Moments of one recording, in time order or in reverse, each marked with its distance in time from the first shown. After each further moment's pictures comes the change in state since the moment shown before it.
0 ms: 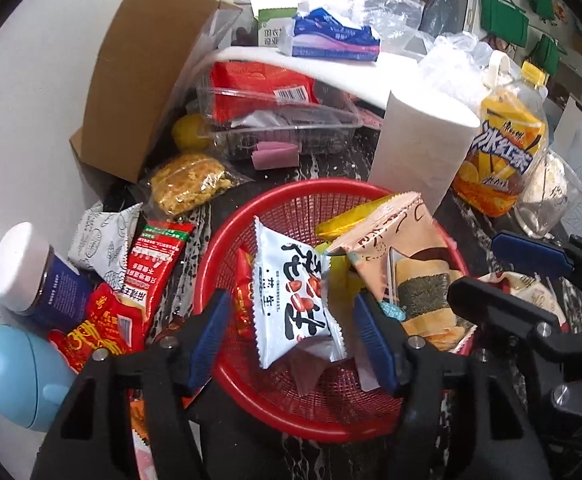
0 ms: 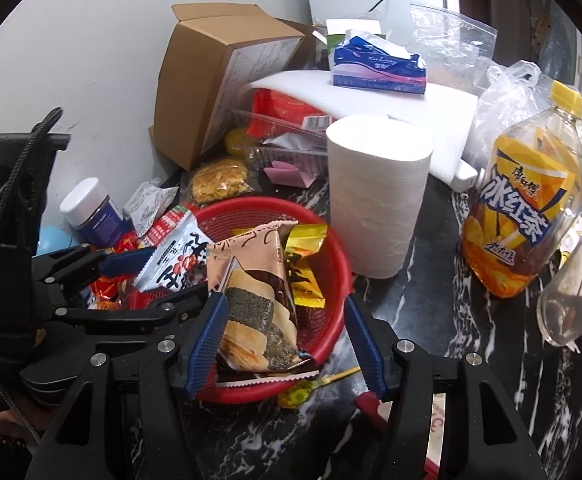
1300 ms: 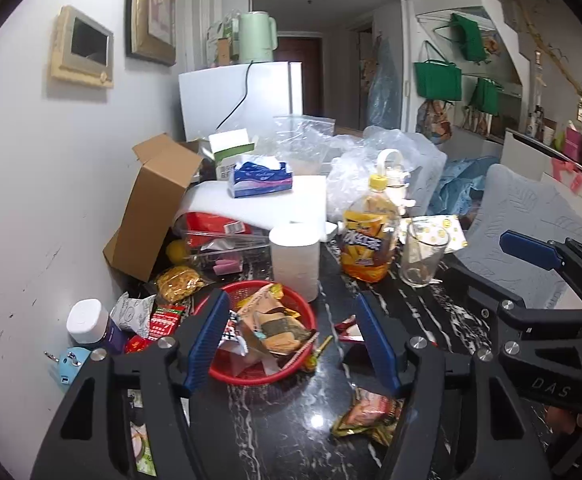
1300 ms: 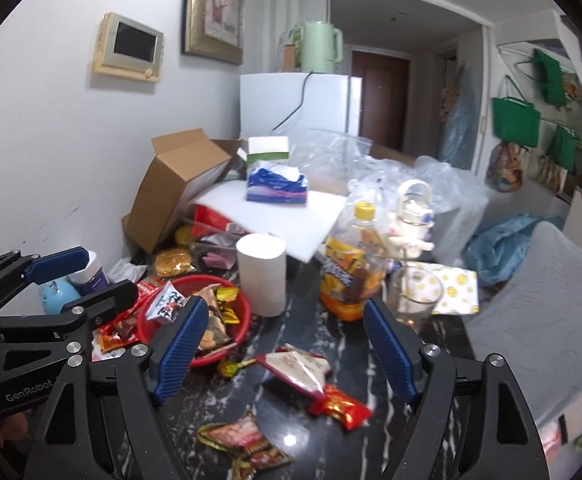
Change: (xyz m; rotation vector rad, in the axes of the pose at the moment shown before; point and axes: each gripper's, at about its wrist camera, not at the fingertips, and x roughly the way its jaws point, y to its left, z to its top) left arm -0.214 -0.080 -0.026 0.122 -0.346 -0.072; right arm -0.208 0.012 -0.034 0.037 -0.312 -0.316
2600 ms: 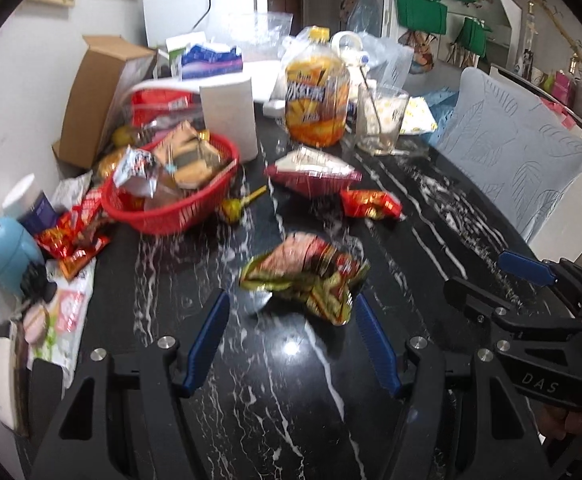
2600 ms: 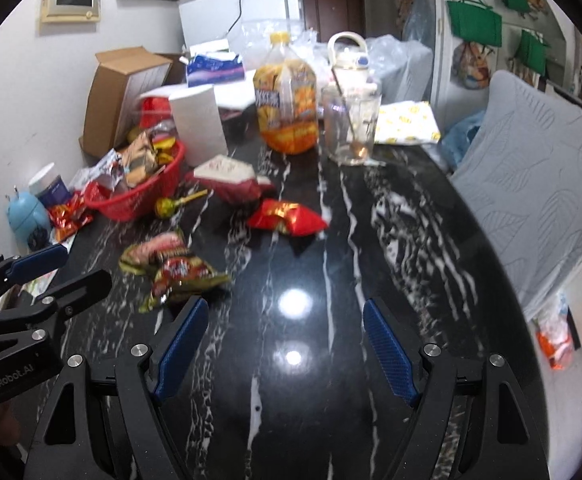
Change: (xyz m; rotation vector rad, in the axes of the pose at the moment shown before) left arm 0.044 -0.065 -0.145 0.001 0.262 -0.072; right arm 0.001 -0.056 -0.178 0.169 0.269 -0.040
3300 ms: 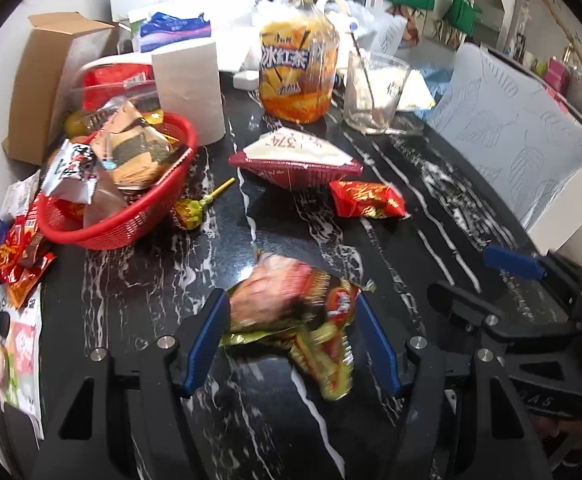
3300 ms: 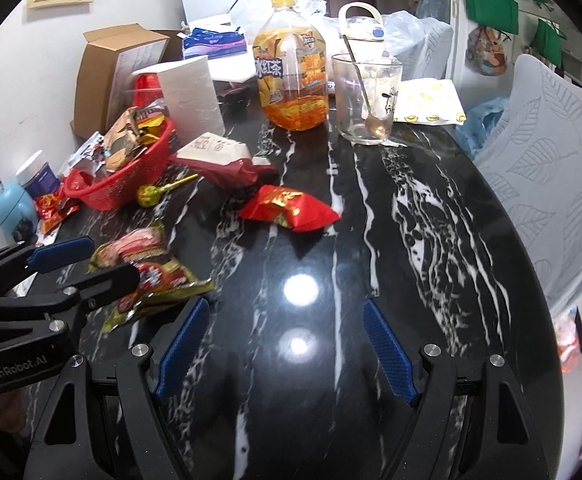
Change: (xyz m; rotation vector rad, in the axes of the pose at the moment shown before) left arm 0.068 -0.004 0.034 0.041 0.109 -0.077; right arm 0.050 -0.010 0.018 -0.013 0.068 0.025
